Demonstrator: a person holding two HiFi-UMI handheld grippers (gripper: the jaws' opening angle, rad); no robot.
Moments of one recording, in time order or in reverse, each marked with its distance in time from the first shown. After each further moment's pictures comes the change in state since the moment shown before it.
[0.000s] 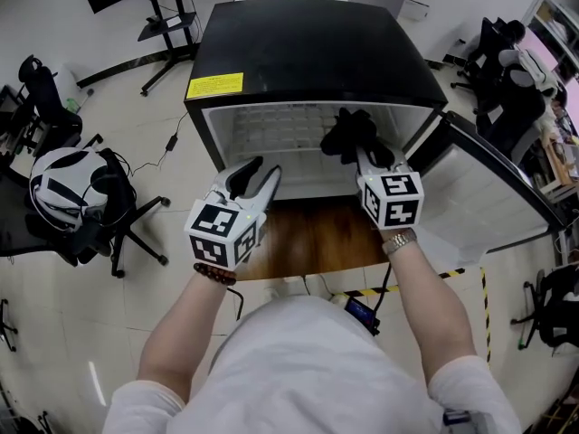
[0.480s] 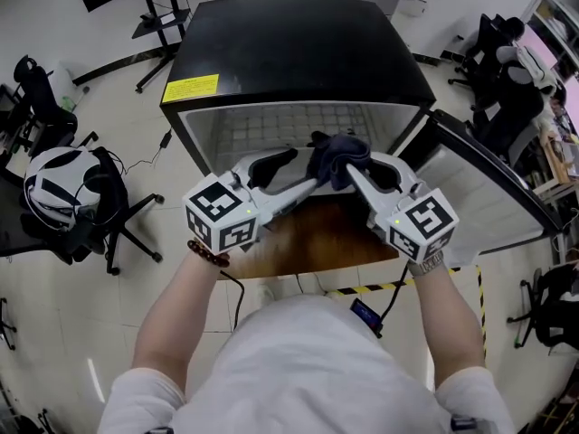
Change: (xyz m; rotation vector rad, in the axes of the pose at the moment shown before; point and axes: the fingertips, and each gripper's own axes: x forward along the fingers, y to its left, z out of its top) left arm 0.044 -0.093 0.029 0.016 -0.055 -0.473; right arm -0.078 0.037 0.038 -0.093 -0.127 0.444
